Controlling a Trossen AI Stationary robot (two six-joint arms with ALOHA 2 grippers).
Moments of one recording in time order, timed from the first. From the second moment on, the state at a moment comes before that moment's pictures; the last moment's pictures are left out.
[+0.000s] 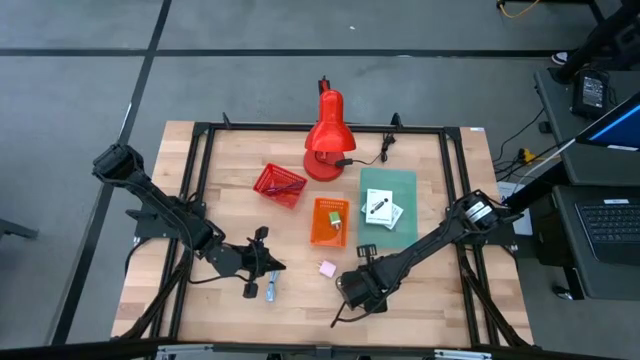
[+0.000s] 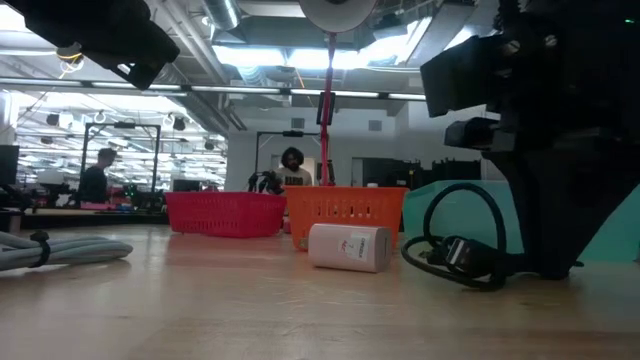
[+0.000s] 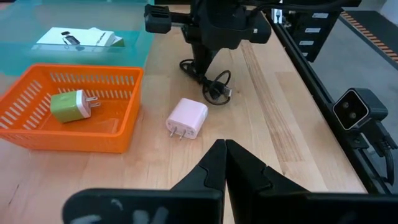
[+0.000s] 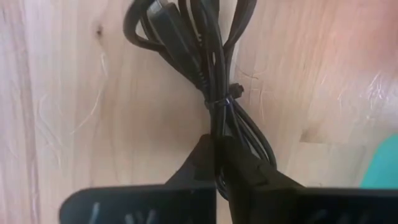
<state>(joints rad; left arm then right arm) -0.64 1.31 0.60 0.18 -0.48 -0.35 0.52 2.05 1.37 -0.87 0.18 0.39</state>
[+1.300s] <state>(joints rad) -0.51 1.49 0.60 0.70 -0.54 -0.02 0.49 1.54 0.73 0.49 0.28 0.09</state>
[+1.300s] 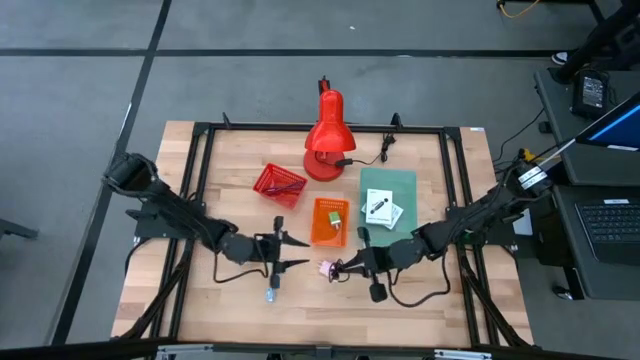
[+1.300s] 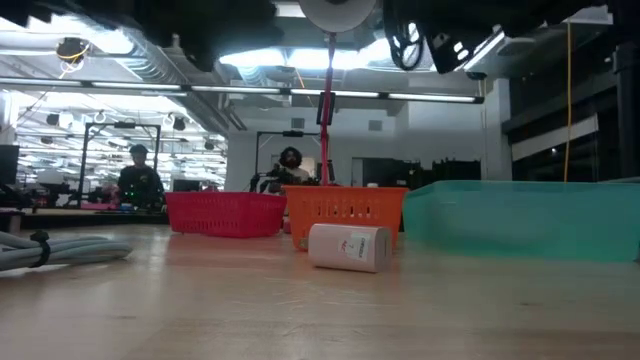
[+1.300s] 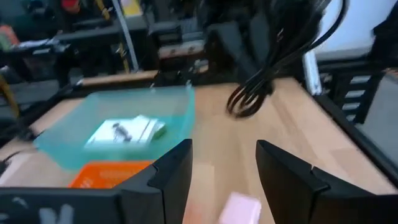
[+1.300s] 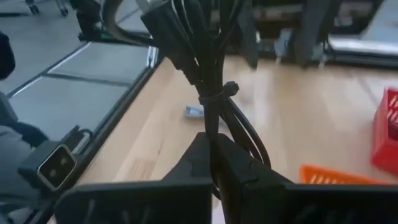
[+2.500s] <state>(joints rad) -0.29 1.72 0.72 0.97 -0.18 0.09 0.37 1.60 0.68 0.72 0.26 -0.01</state>
